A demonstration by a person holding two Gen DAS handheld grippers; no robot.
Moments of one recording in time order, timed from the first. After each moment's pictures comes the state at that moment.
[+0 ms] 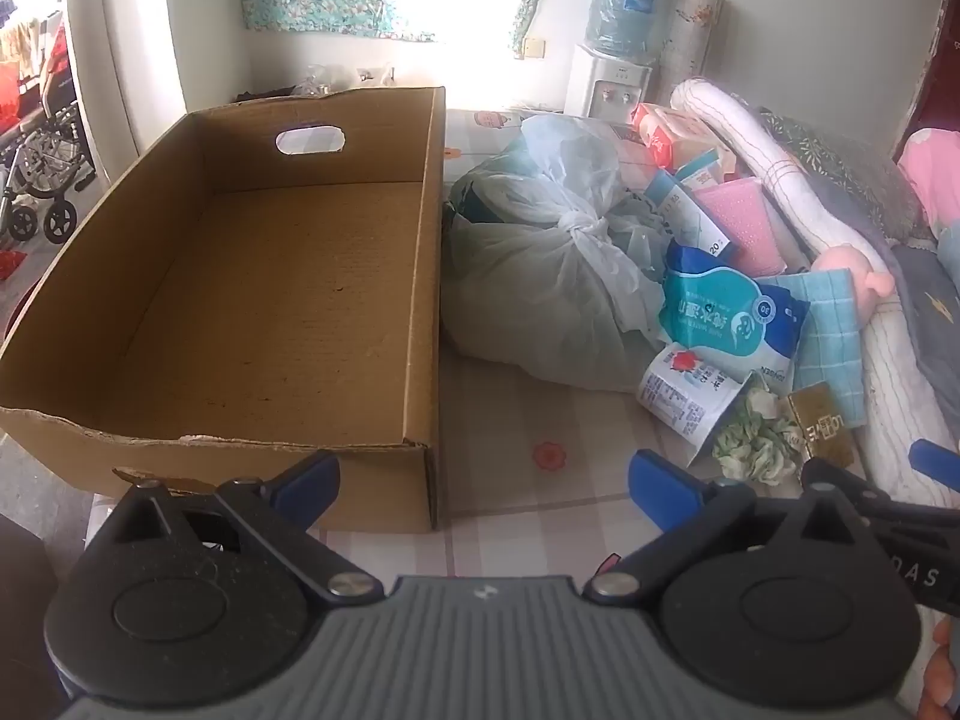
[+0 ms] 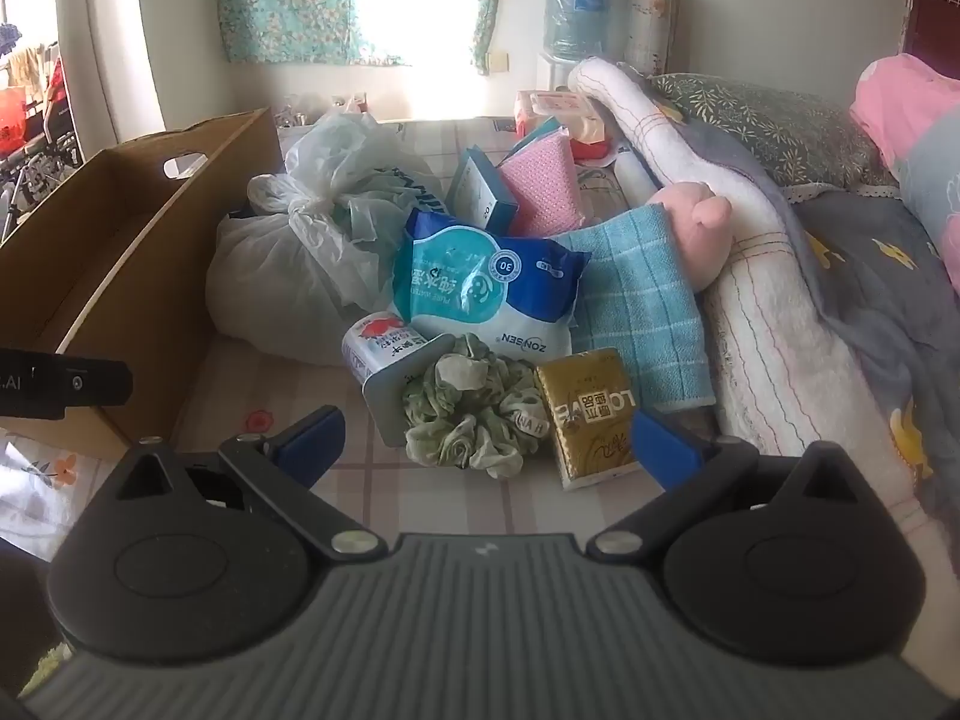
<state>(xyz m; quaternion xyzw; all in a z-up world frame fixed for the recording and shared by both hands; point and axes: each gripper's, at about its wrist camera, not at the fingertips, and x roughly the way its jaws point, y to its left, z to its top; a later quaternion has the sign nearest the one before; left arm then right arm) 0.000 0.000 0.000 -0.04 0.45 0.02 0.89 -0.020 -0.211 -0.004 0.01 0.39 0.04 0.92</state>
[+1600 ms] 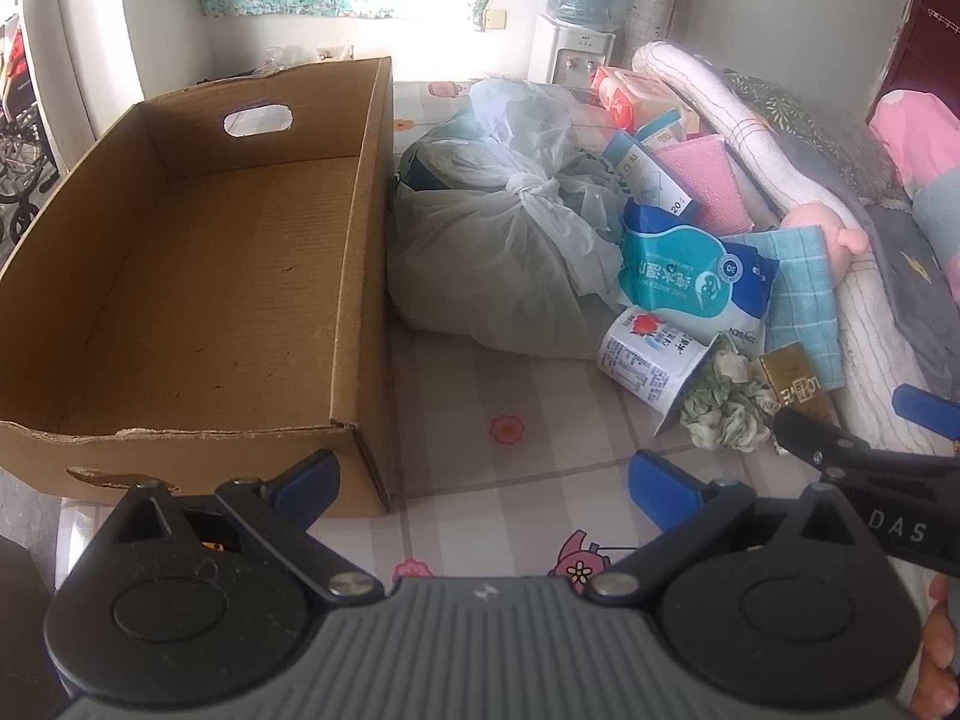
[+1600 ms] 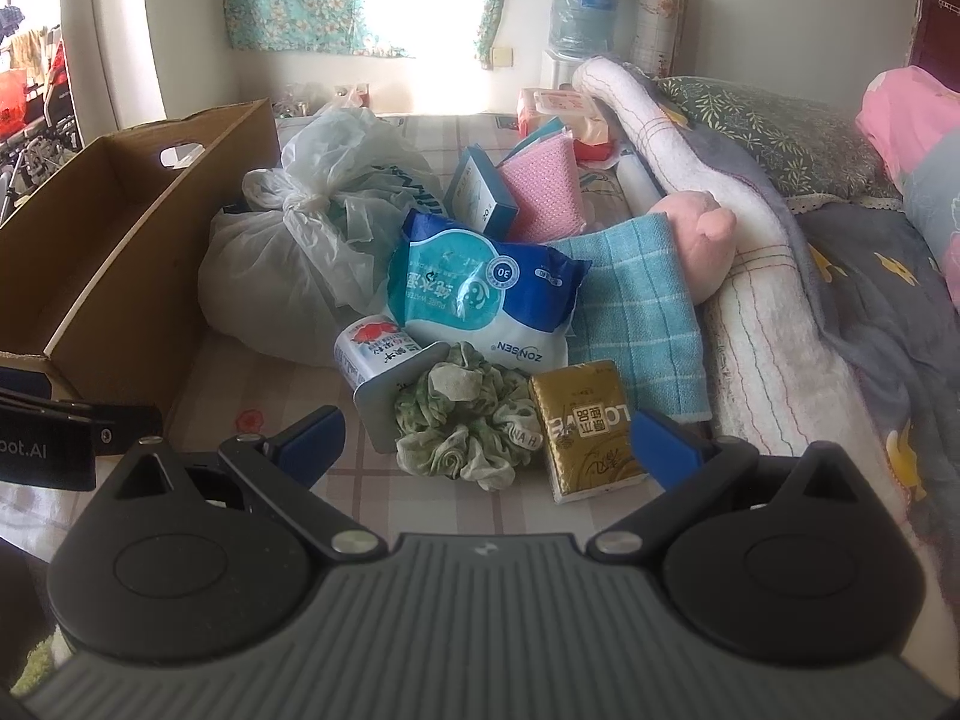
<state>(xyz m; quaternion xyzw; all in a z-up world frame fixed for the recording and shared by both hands) 0.007 -0.015 -0.010 -0.03 0.47 -0.02 0.88 -0.012 -0.209 -0.003 -0.01 0.39 0.03 0.92</state>
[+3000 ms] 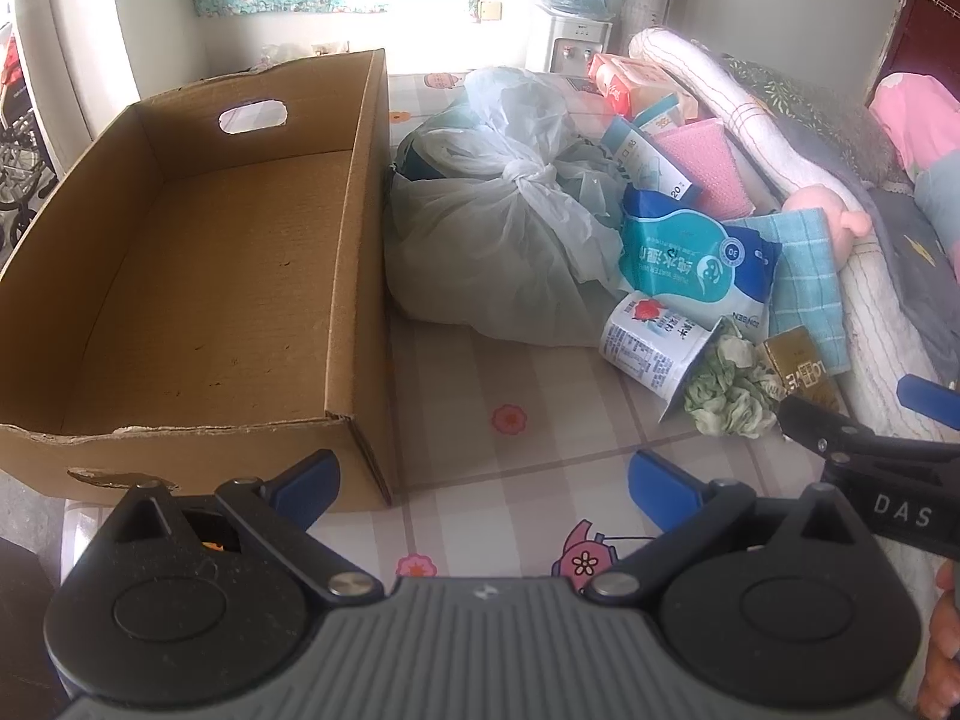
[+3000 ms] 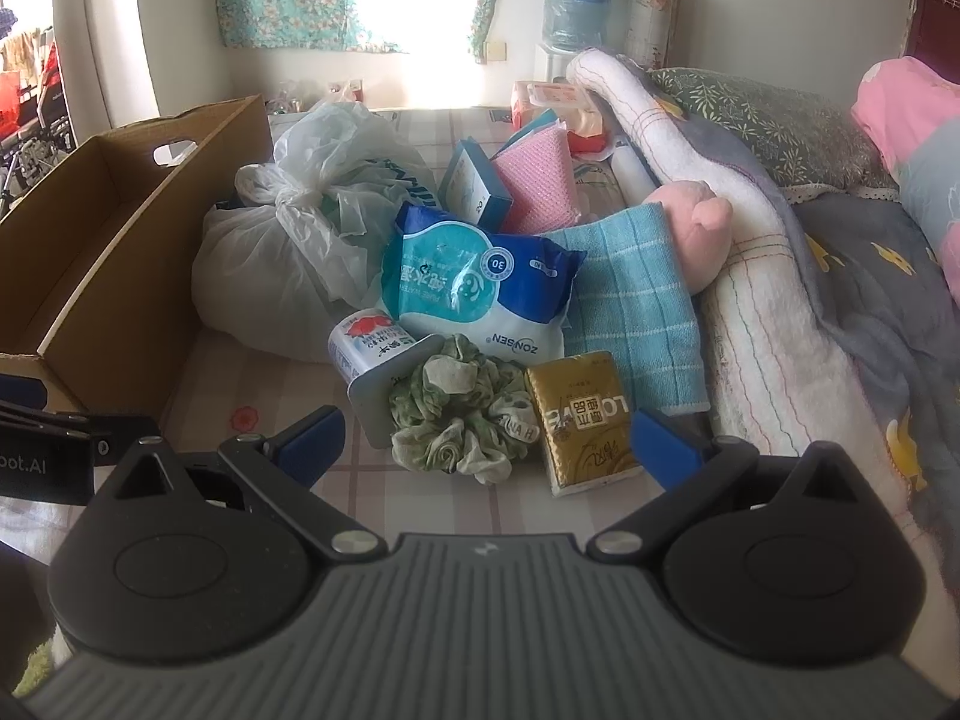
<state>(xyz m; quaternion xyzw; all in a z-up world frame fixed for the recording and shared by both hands) 0.007 -0.019 -0.014 -0.01 0.48 -0.02 0.88 -0.012 -0.209 -0.008 -0.01 0.39 0.03 0.92</state>
